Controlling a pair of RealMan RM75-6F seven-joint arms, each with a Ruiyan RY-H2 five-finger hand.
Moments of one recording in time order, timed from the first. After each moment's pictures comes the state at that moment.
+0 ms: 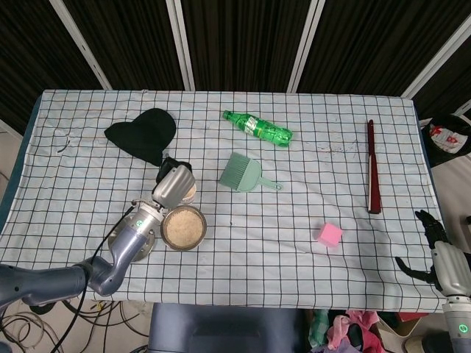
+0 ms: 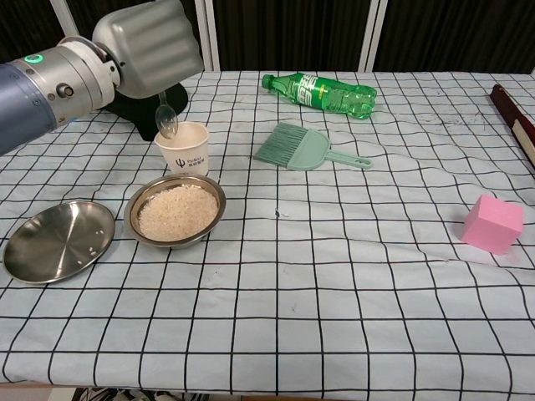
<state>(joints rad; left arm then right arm) -1.01 -1.59 -0.02 -1.34 1.13 1.19 1.60 0.08 -1.05 0.10 -1.69 -1.35 1.33 0.29</state>
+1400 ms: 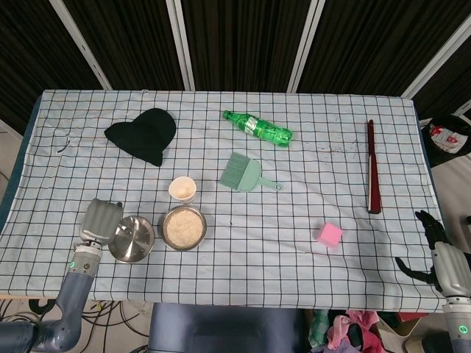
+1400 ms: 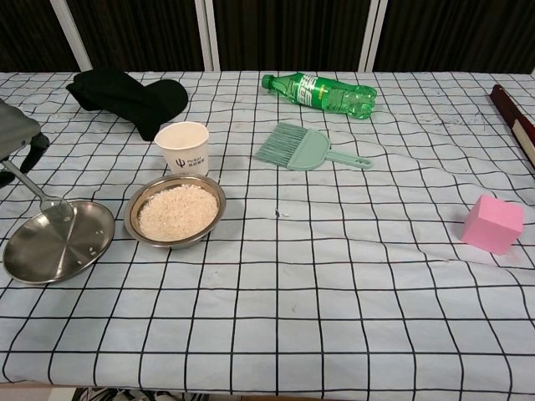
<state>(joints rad) -0.63 -1.45 0.04 -1.67 0.92 1.36 1.16 0.07 -1.05 0.10 -1.70 -1.36 1.34 0.29</state>
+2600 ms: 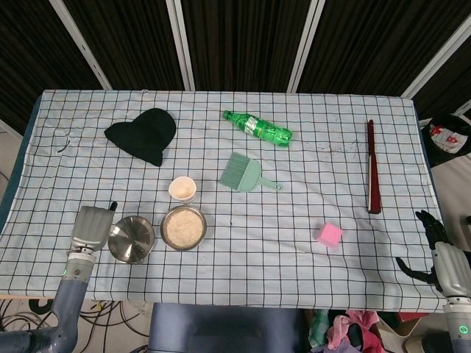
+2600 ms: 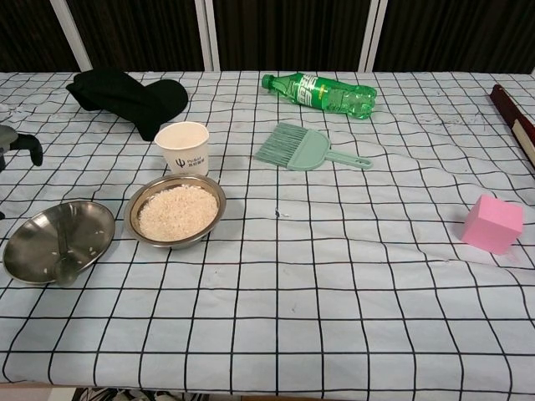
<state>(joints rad) -0.52 -1.46 0.02 -1.62 1.02 1.38 0.91 0.07 -1.05 0.09 -1.69 -1.36 1.34 0.27</state>
